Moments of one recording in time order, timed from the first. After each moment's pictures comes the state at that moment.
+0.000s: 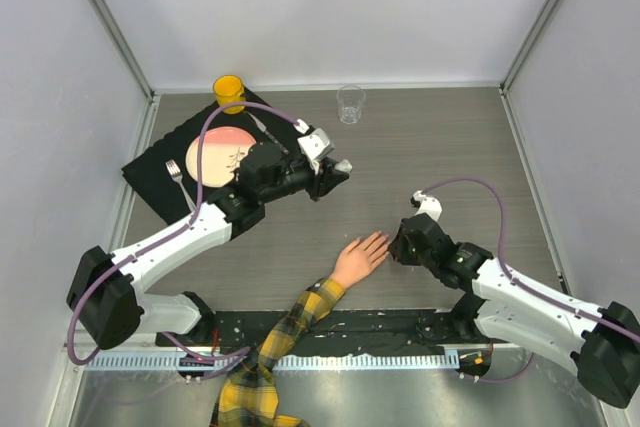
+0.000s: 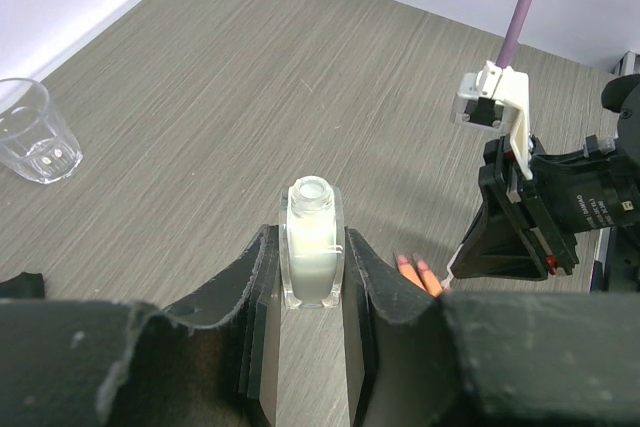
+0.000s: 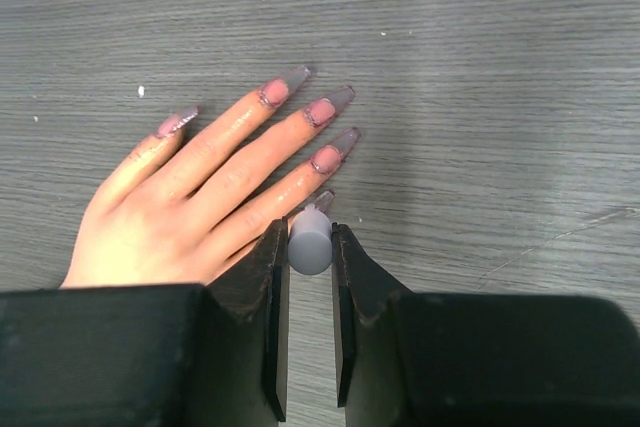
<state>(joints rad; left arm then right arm) -0.75 1.28 0.94 0.21 0.34 0.03 0.76 0.84 0.38 -0.37 0.27 0.73</state>
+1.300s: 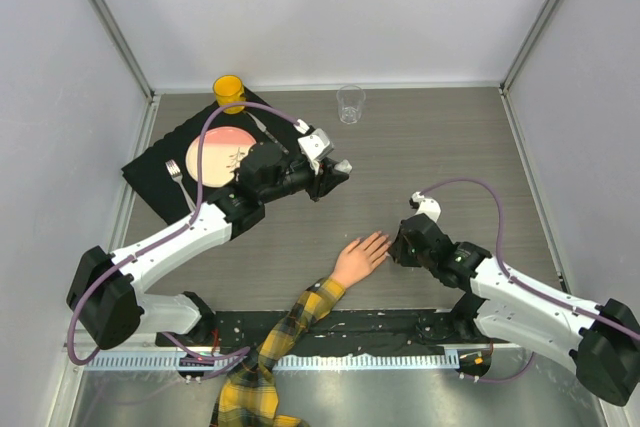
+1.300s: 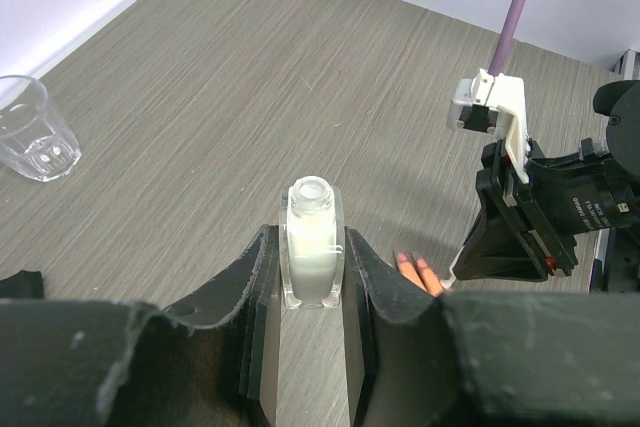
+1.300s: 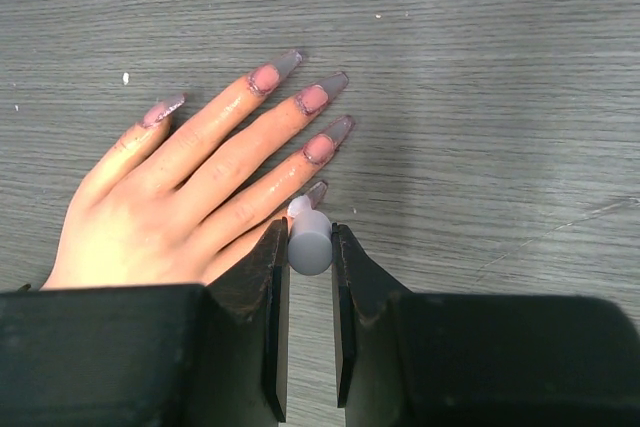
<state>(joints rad) -0.75 1.28 0.94 0.20 0.34 0.03 0.76 0.85 0.38 -0.38 0.26 0.73</state>
